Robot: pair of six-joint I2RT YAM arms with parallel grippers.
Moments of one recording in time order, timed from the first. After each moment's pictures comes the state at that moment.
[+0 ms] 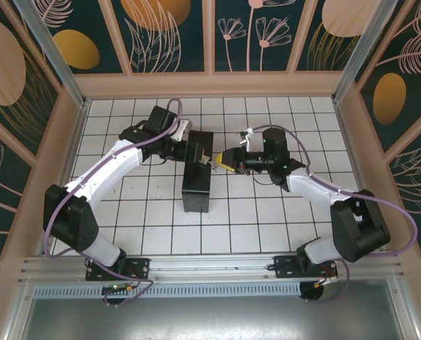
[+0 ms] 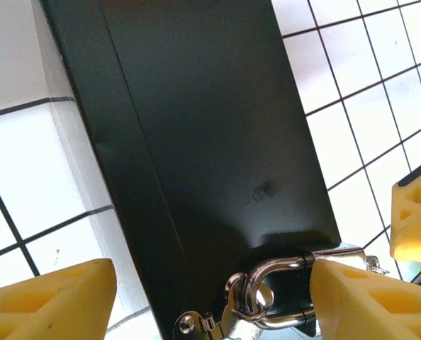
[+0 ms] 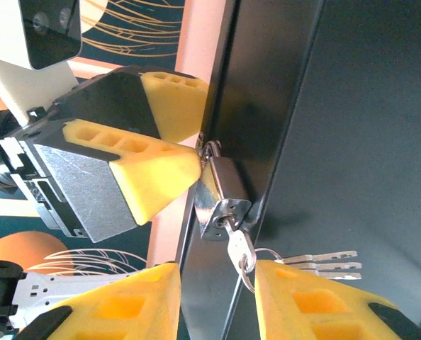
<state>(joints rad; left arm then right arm) -0.50 1.57 1.35 -0.73 0.36 -0.33 0.46 1.42 0.79 0.23 -0.91 0.96</state>
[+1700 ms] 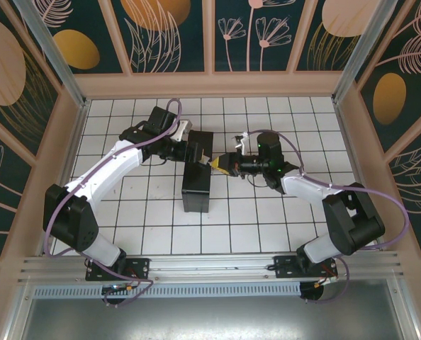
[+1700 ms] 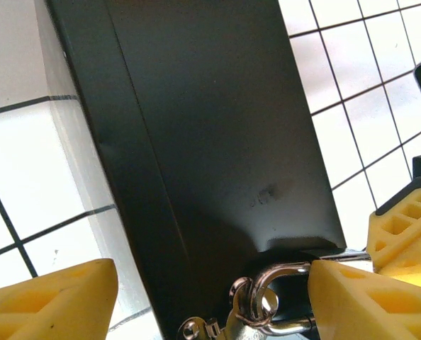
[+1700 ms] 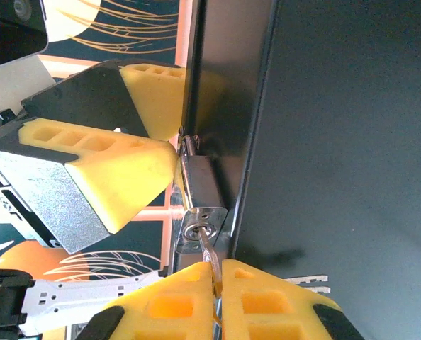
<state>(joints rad) -0.50 1.57 1.33 -0.72 0.37 -0.35 0.50 1.48 0.75 0.36 -0.91 1.07</state>
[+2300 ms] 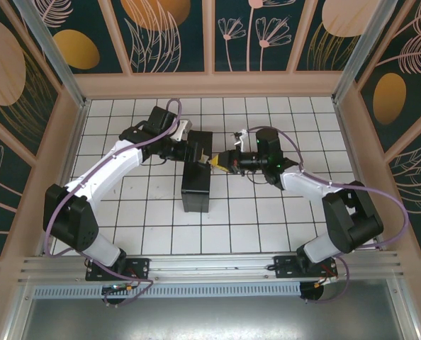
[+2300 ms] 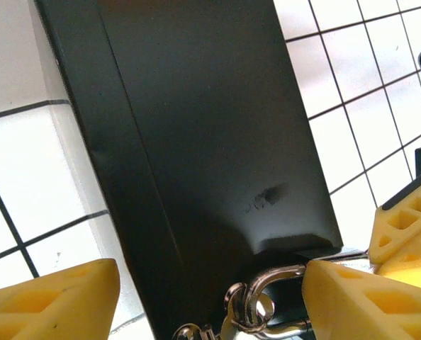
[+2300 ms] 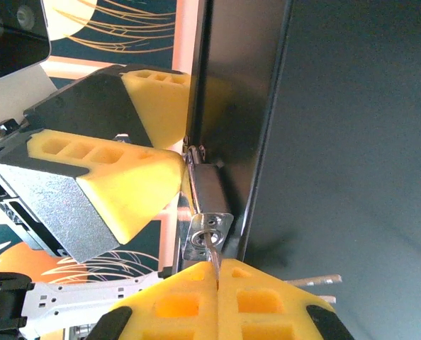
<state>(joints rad) -0.50 1.57 1.33 -0.71 0.36 -0.35 0.50 1.50 0.82 0.29 -0.92 1.04</state>
